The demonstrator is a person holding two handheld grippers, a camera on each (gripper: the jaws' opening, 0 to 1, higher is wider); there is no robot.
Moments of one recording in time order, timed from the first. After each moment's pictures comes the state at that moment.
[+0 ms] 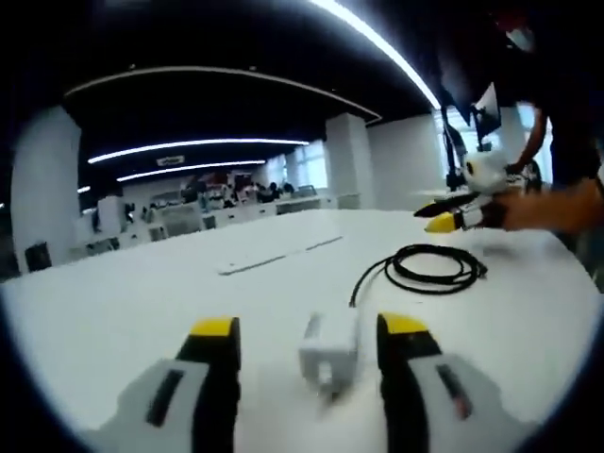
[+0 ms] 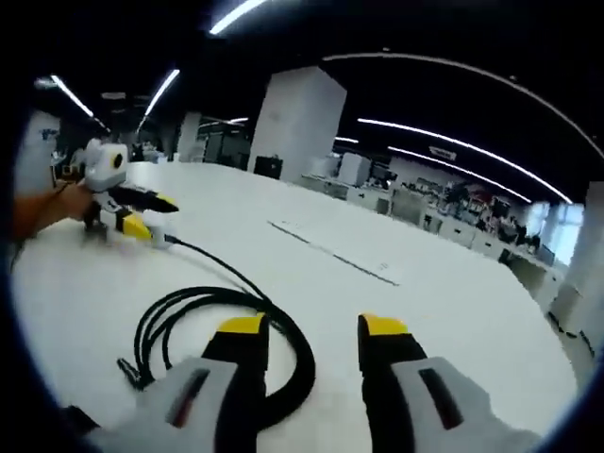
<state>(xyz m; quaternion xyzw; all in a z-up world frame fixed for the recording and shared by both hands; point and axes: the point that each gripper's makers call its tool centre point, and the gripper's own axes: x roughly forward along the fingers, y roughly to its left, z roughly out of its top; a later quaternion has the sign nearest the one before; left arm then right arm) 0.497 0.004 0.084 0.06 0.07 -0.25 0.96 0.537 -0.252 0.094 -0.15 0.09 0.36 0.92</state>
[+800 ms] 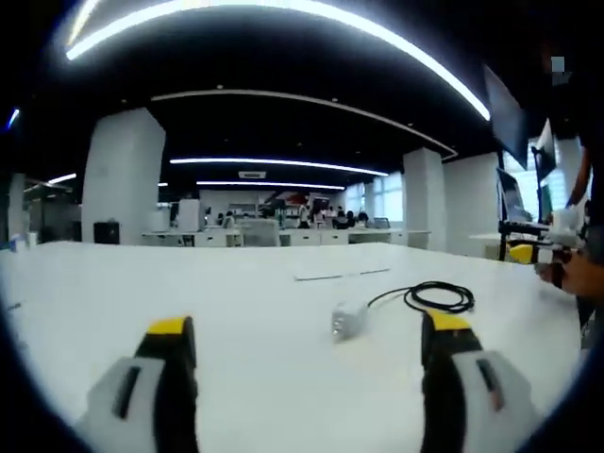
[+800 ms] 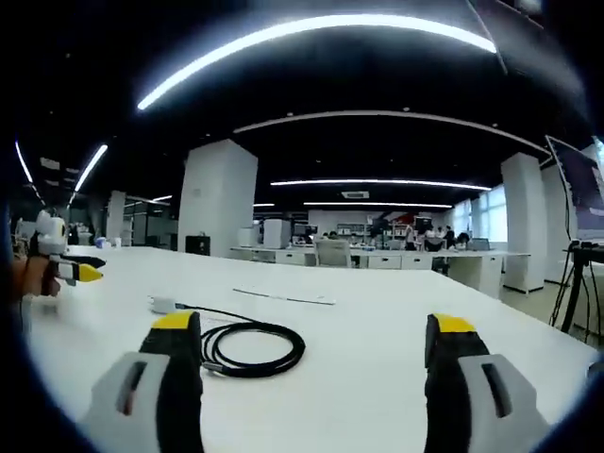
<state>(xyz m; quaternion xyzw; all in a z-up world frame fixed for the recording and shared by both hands) 0.347 0.076 0.129 -0.02 -0.01 -0.06 1.00 0.403 -0.348 0.146 -0.01 -0.03 0.20 0.98</state>
